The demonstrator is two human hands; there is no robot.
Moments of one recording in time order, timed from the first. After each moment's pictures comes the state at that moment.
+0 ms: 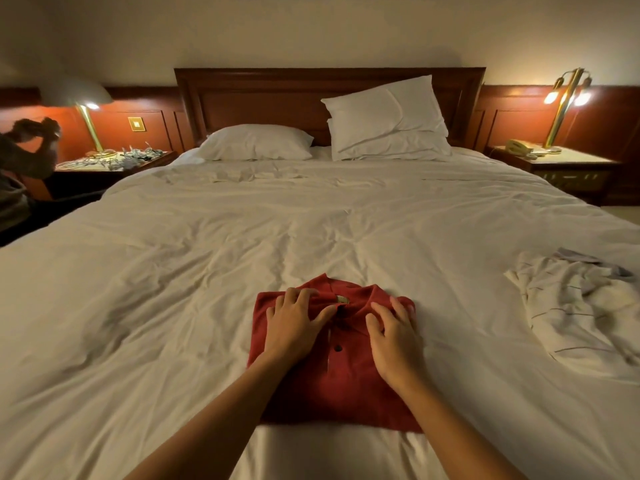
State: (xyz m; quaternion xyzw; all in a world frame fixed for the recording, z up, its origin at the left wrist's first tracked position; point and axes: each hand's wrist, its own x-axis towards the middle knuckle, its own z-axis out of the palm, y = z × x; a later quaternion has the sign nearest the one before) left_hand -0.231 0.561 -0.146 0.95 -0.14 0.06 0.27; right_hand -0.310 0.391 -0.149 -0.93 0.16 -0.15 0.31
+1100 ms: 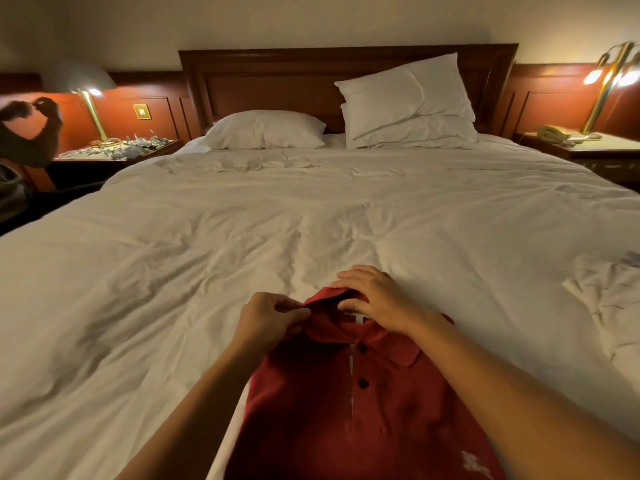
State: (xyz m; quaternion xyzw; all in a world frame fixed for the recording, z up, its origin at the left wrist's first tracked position) left_hand -0.182 0.604 -0.124 0.83 -0.01 -0.07 0.55; right_hand -0.155 0.367 -0.147 -0.95 -0.19 -0.08 0.22
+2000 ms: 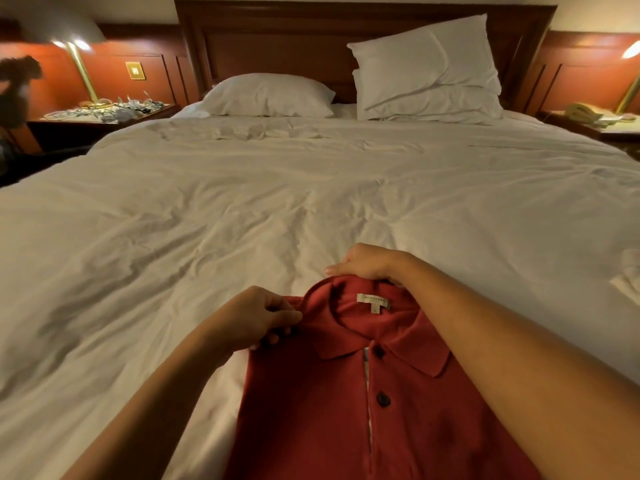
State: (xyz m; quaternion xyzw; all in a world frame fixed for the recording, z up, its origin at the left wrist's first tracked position) left_hand -0.160 0.635 -0.125 0.87 -0.06 -0.22 0.44; right_hand -0.075 0.397 -0.132 -0.94 -0.02 0.19 0.30
